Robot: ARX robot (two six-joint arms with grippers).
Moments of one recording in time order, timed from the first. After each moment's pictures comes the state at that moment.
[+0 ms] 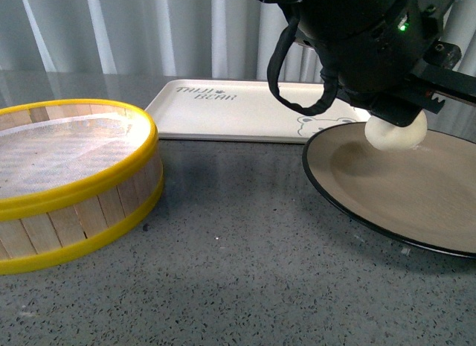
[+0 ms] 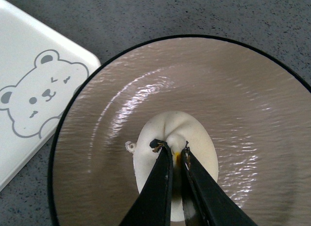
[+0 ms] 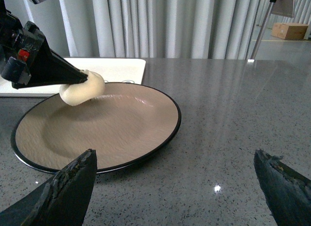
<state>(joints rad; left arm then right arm) -0.71 1.95 1.55 -0.14 0.12 0.26 0.00 0.00 0.01 0.00 0.00 0.00</state>
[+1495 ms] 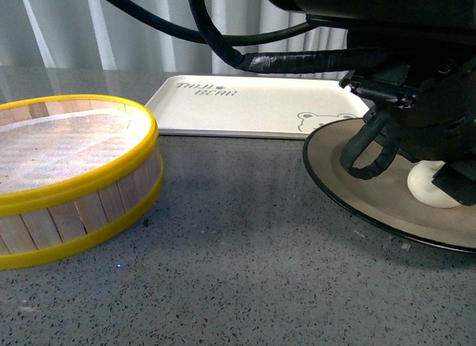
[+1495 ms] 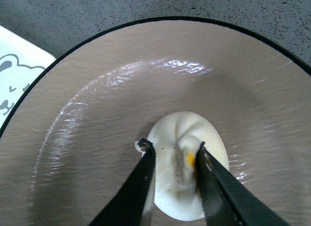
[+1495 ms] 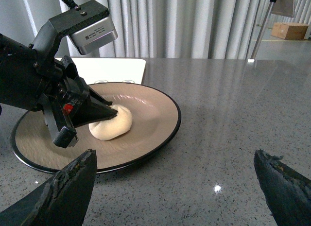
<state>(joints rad) -0.78 2.05 1.58 -0.09 0.03 0.31 0.00 0.00 0.01 0.00 0.00 0.00</state>
